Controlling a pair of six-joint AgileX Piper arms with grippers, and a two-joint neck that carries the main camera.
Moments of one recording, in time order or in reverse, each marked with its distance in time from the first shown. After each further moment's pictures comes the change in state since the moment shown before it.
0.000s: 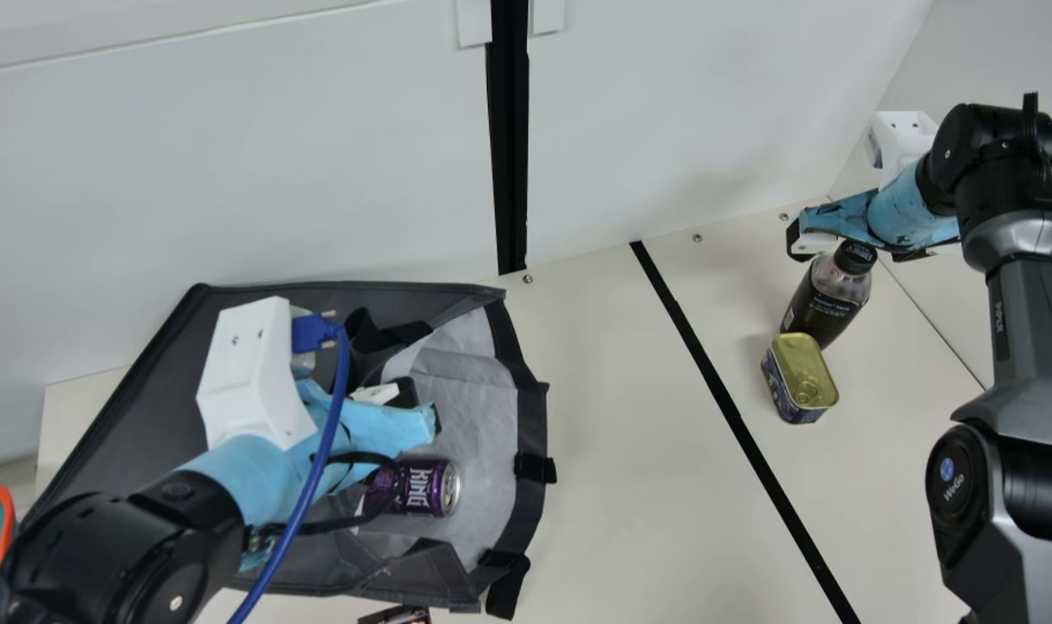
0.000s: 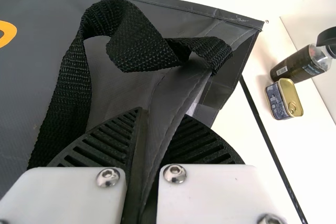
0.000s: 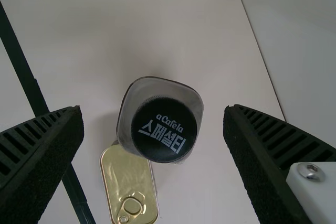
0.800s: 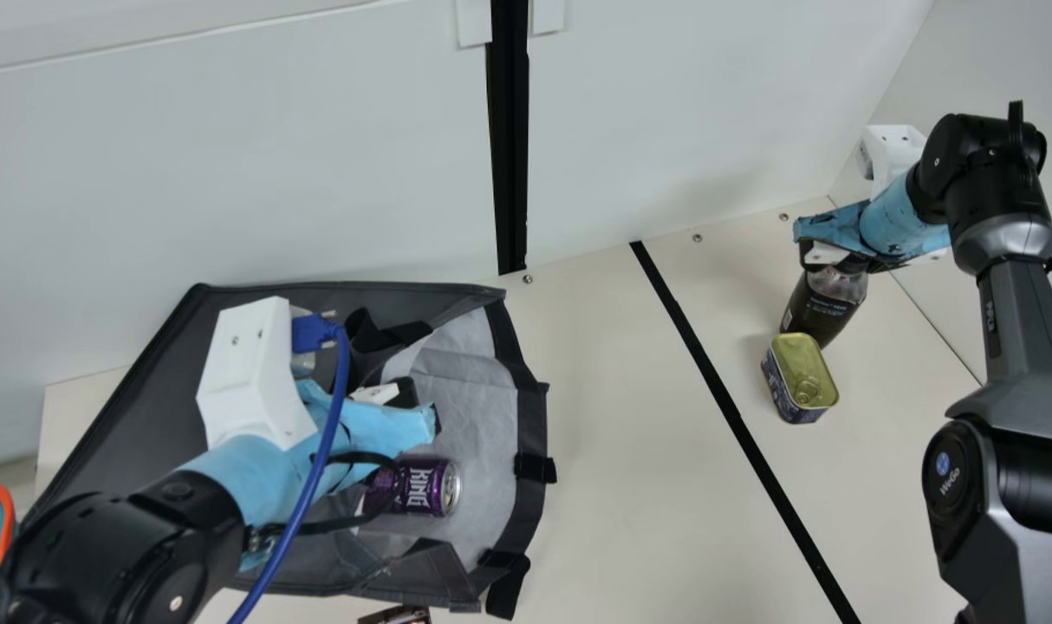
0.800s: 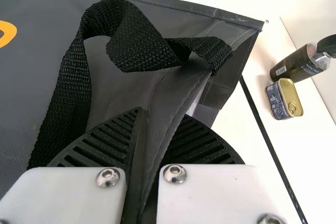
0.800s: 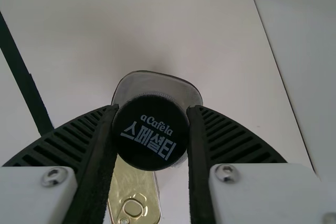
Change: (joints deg) left arm 0.0 0.0 0.0 0.0 0.0 0.0; right arm -0.1 1.0 1.1 0.4 -0.5 0.1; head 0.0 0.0
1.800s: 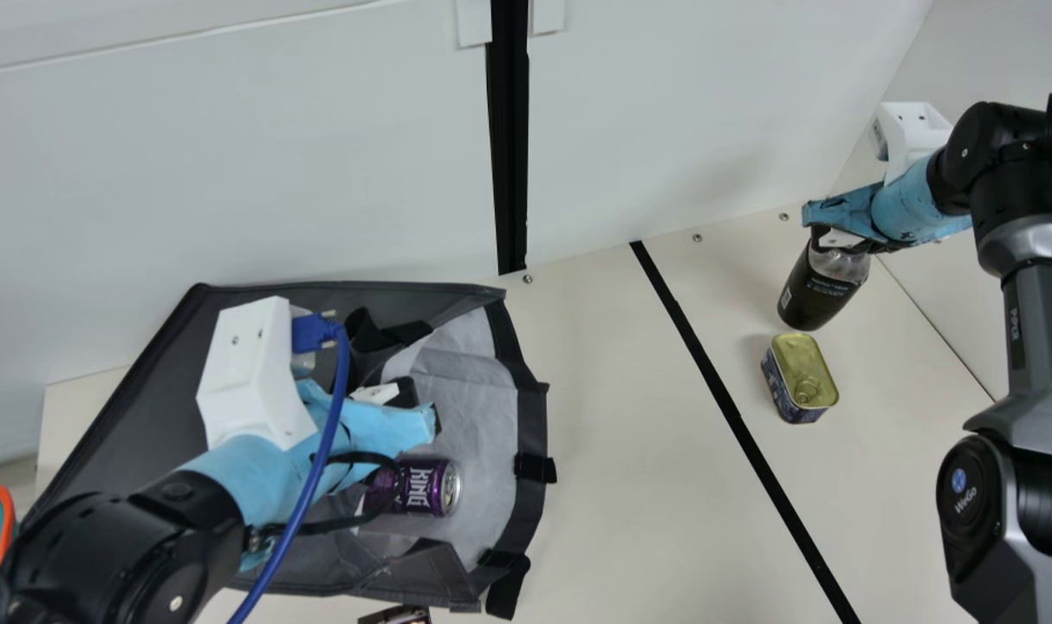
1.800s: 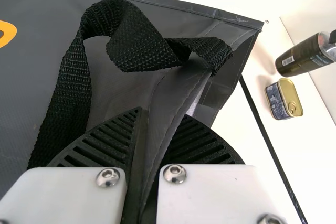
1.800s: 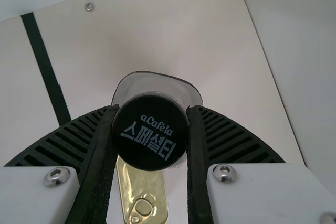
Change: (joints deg) left arm 0.0 0.0 0.0 0.0 0.0 0.0; right arm -0.5 -3.8 0.5 3.7 -1.5 -2.9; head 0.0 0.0
